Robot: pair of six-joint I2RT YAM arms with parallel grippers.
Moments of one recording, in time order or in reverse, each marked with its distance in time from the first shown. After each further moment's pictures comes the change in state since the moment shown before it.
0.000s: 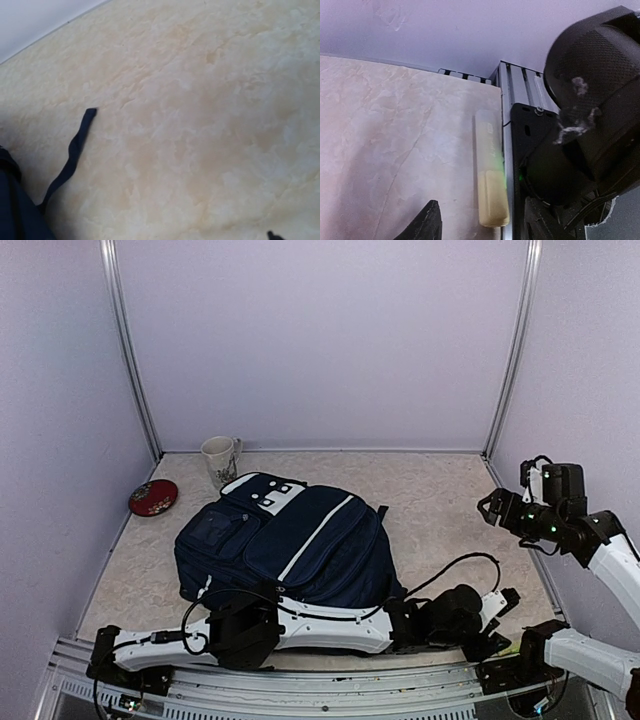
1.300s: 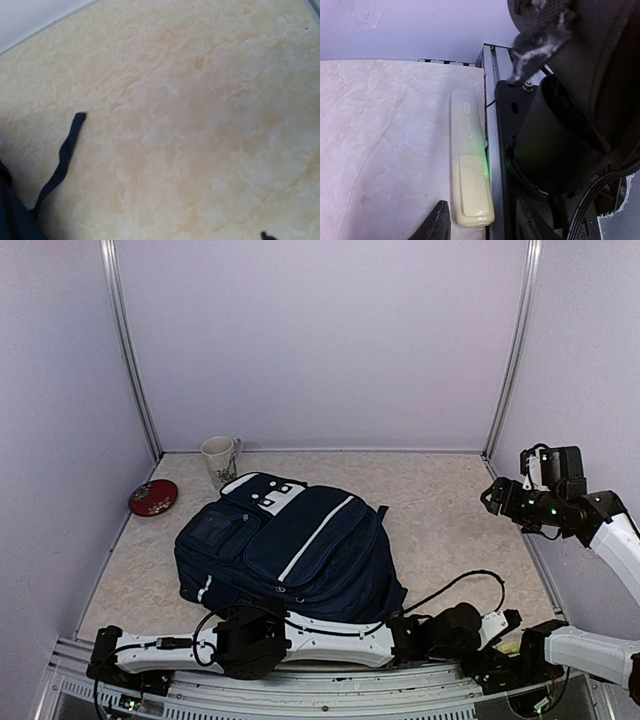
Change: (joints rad) left arm -0.032 0.089 0.061 0.024 0.009 0.094; right arm 0.000 0.095 0.138 -0.100 0.042 -0.021
